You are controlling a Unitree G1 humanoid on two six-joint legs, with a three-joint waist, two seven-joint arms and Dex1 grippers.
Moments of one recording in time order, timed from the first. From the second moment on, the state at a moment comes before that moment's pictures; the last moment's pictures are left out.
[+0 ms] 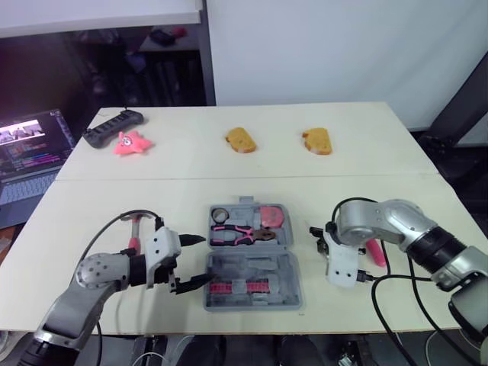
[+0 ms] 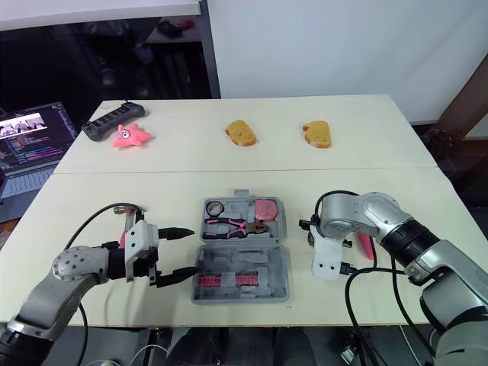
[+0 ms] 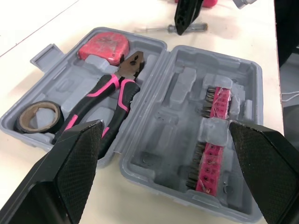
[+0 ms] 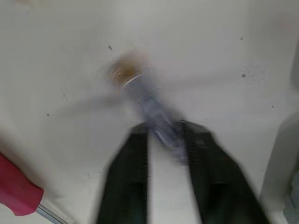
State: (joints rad) left arm 0.03 0.69 -0.05 -0.29 -0.36 0.20 -1.01; right arm -0.79 -0.90 0.74 0.24 -0.89 -0.87 1.17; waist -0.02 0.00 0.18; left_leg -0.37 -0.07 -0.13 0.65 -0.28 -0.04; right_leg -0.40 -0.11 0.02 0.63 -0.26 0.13
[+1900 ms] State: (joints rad) left arm -0.03 0.69 -0.06 -0.27 -0.38 0.25 -1.05; right arm -0.14 -0.38 -0.12 -0.53 0.21 1.39 0.35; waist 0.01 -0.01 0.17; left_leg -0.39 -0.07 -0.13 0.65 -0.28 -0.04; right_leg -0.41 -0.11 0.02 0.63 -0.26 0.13
